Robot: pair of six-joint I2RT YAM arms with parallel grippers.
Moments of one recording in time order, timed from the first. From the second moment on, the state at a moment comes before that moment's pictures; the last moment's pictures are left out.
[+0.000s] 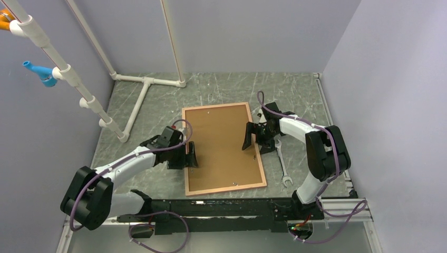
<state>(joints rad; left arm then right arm) -0.49 1.22 0.60 -0.44 0.23 -0.56 0.32 1.69 0.98 -0.59 -0.40 0.43</state>
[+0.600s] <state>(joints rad) -0.57 1.31 0.63 -0.45 0.11 -0.59 0.32 1.69 0.98 -0.59 -0.40 0.43</state>
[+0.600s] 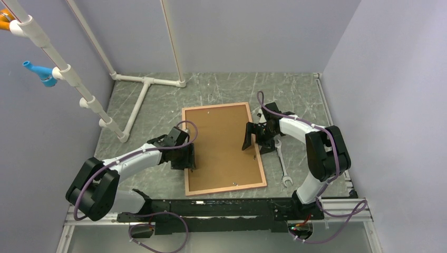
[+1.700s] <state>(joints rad) -0.66 1.32 0.70 -0.56 0.03 -0.59 0.35 1.67 0.98 -0.64 -0.33 0.41</state>
